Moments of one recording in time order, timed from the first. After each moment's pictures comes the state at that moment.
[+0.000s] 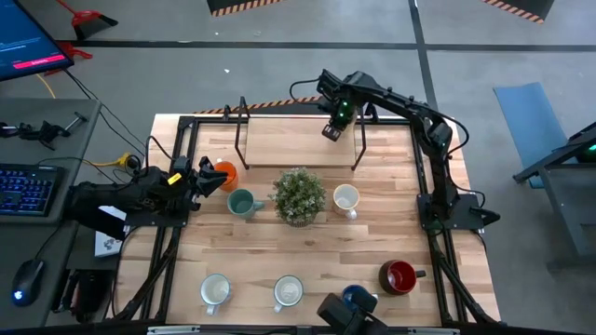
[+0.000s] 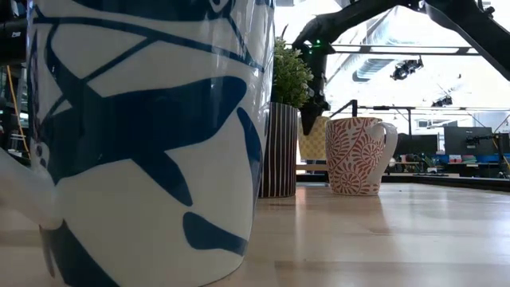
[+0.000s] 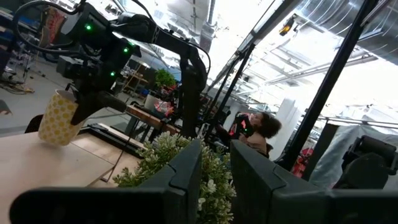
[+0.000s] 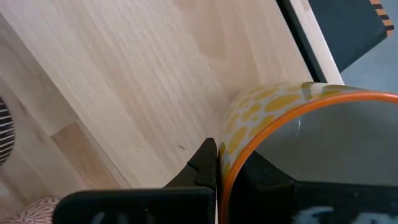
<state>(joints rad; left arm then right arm) 0.01 0.01 0.01 0.31 -0.12 -0.44 -0.66 2.07 1.93 -1.25 -0.04 -0.13</state>
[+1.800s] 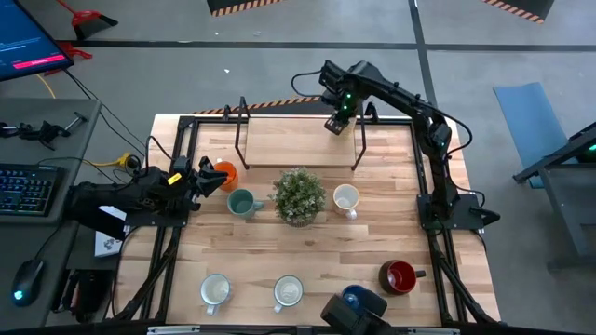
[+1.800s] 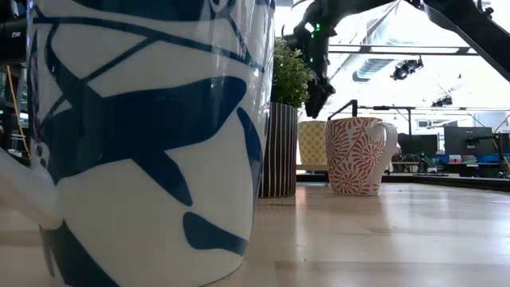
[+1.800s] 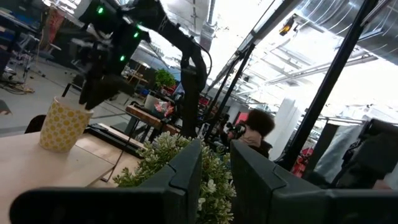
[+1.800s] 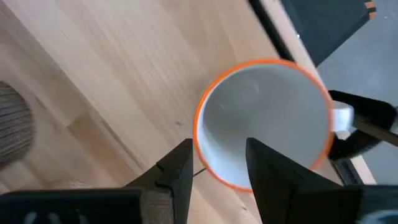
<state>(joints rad) 0.01 0.01 0.01 0.31 -0.12 -0.44 -0.66 2.08 2.13 -1.46 0.00 -0.06</state>
